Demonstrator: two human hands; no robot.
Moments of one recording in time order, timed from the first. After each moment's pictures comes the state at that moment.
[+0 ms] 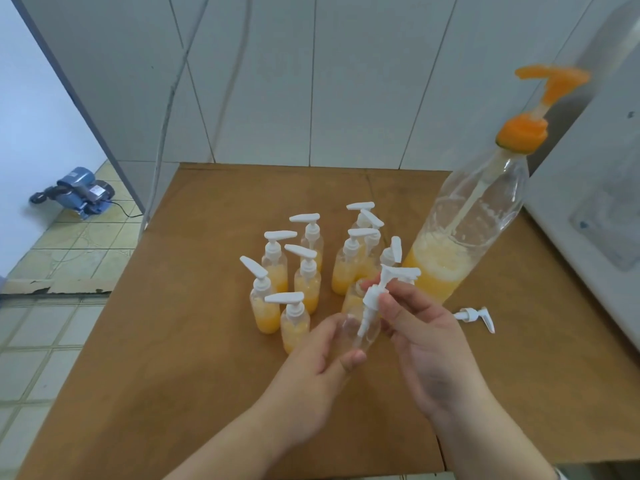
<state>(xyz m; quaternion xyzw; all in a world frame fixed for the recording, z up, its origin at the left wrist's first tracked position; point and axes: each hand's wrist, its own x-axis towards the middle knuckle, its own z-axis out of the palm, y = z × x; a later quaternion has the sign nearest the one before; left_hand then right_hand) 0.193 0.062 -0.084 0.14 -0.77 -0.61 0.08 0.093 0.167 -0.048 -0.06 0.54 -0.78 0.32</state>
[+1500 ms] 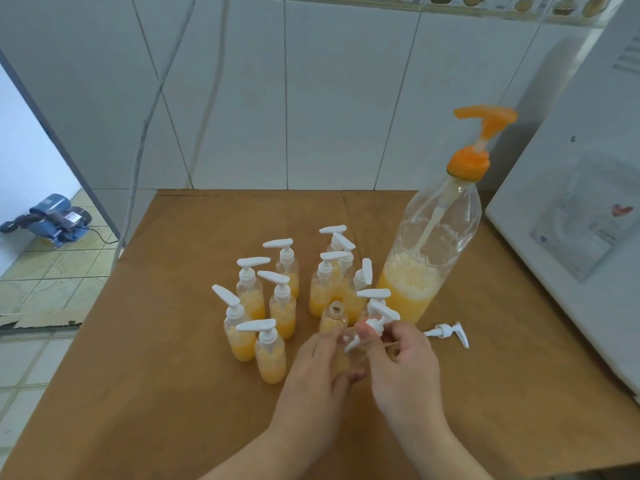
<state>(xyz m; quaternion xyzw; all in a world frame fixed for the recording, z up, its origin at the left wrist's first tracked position) 0.162 0.084 -0.115 0.15 -0.87 -0.44 0.18 0.088 0.178 -0.077 -0.15 0.84 -0.52 0.03</state>
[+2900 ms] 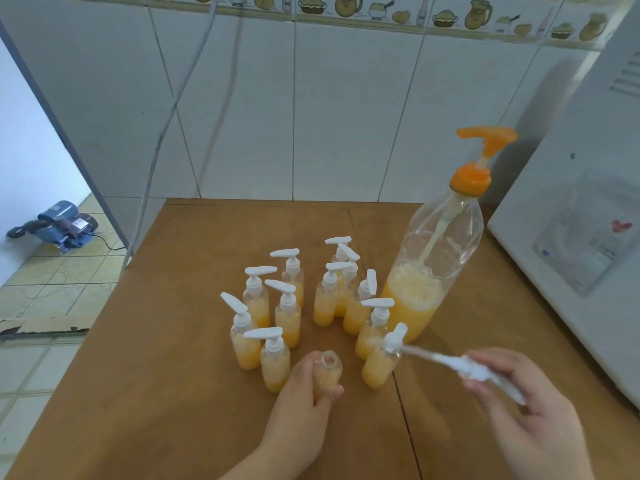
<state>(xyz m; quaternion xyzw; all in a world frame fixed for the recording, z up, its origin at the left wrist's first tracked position) 0.170 0.072 -0.134 0.28 -0.81 -0.51 0.06 0.061 0.280 -0.060 -0.30 0.82 -0.47 -0.14</state>
